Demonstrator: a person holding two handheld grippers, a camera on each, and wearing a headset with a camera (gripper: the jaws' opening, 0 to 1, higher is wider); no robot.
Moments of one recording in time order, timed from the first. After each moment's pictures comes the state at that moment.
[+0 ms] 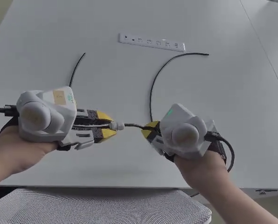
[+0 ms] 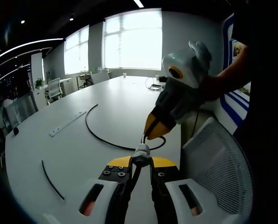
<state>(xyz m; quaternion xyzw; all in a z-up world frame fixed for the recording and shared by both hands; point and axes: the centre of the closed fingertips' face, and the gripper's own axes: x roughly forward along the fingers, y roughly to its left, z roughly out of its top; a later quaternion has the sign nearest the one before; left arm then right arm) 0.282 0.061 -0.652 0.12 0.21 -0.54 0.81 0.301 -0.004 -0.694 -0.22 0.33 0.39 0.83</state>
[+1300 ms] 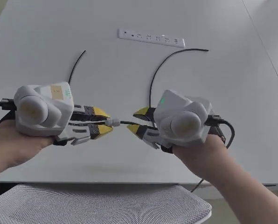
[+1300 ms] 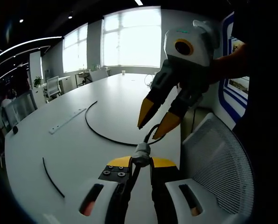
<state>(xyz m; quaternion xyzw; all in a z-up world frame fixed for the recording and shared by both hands) 0.282 0.070 -0.660 0.12 0.22 -0.54 0.80 0.285 0.049 -0.657 -0.29 0.27 0.50 0.77</state>
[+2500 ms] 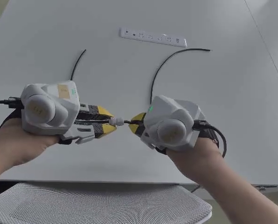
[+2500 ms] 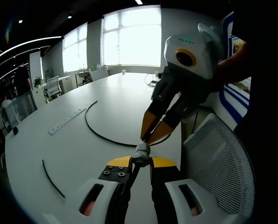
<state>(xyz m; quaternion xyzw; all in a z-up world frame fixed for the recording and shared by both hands) 0.284 0.063 -0.659 0.13 0.22 -0.54 0.80 0.292 0.037 -0.675 -0.30 0.28 0.47 0.78</state>
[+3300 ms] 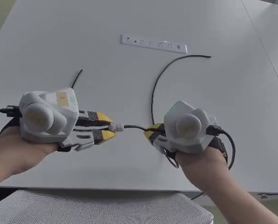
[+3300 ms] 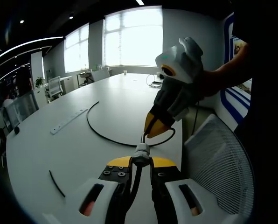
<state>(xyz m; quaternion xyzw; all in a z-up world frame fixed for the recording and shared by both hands) 0.286 0.066 -0.656 0.13 0.22 -0.53 0.81 0.306 -0.003 -0.701 -0.19 0.37 0.39 0.82</state>
